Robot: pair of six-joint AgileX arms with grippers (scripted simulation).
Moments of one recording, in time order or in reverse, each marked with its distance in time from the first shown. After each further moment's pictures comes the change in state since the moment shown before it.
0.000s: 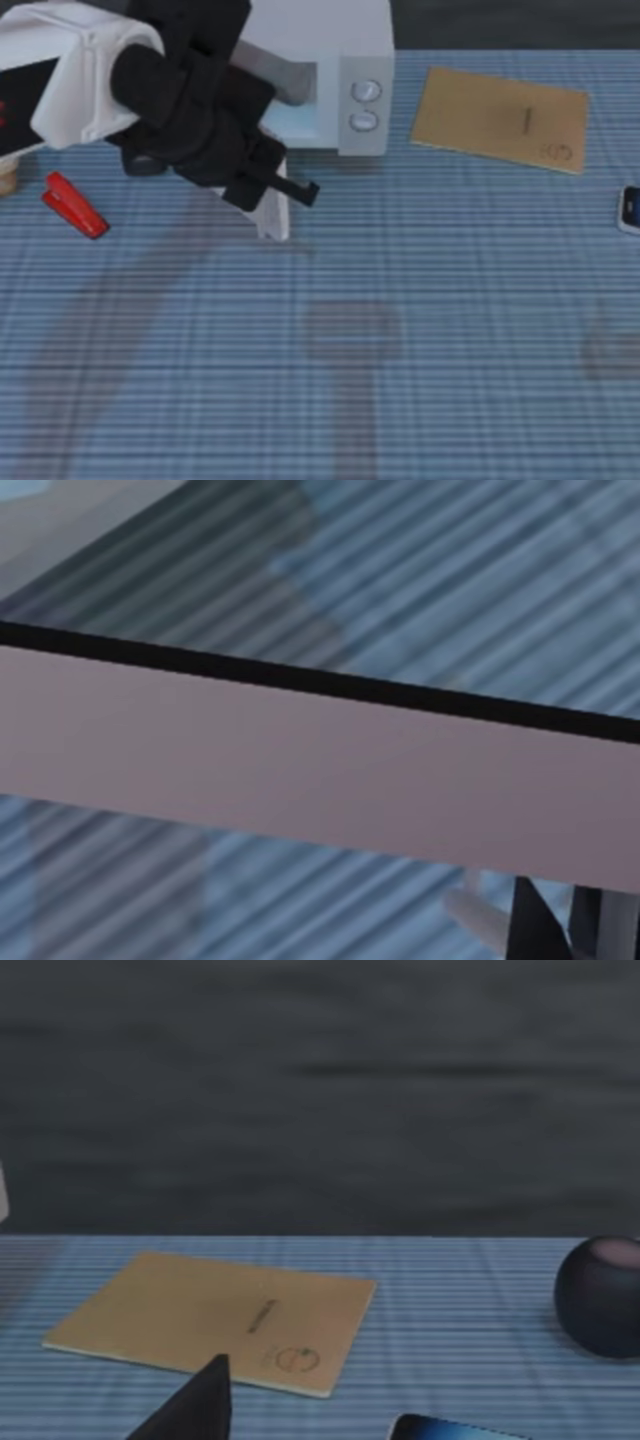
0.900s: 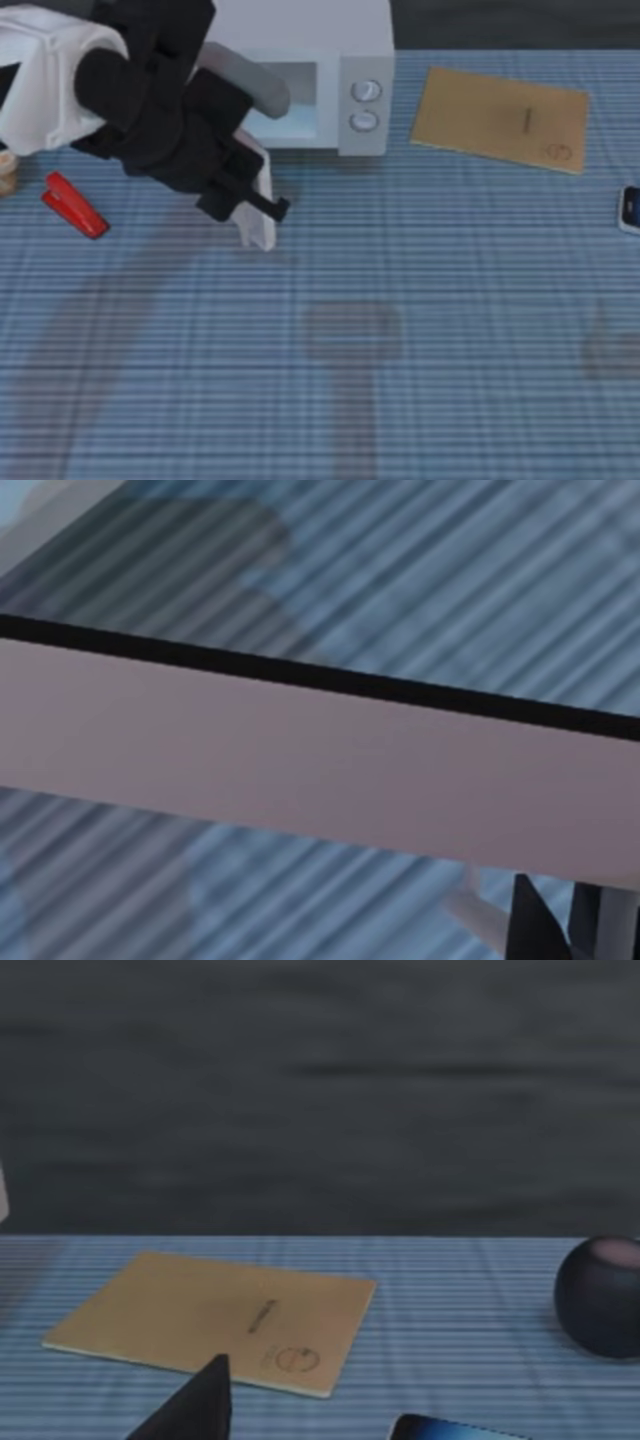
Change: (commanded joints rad) left arm 0.050 -0.047 -0.051 -0.007 0.068 0.128; right arm 0.000 0.000 0.000 0.000 0.000 0.000
